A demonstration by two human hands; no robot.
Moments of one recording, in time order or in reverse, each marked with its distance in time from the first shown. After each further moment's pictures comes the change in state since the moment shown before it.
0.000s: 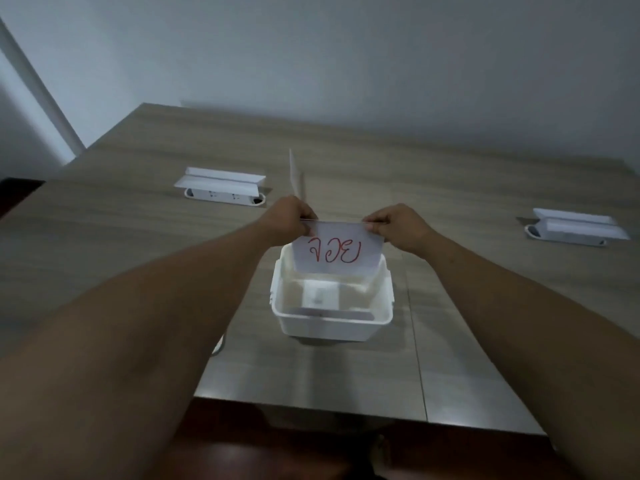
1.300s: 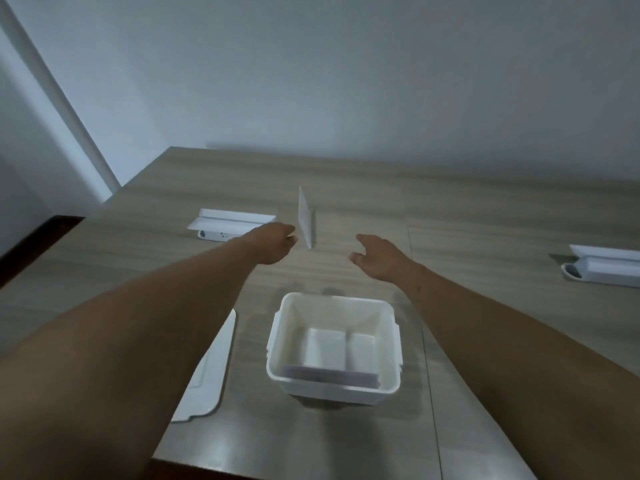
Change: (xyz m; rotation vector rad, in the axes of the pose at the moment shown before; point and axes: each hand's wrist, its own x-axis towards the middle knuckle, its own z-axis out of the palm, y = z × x) left_hand 0.062 -0.021 -0.035 0.394 -0.056 -0.107; right_hand 0.073 -0.001 0.013 -0.353 -0.165 0.024
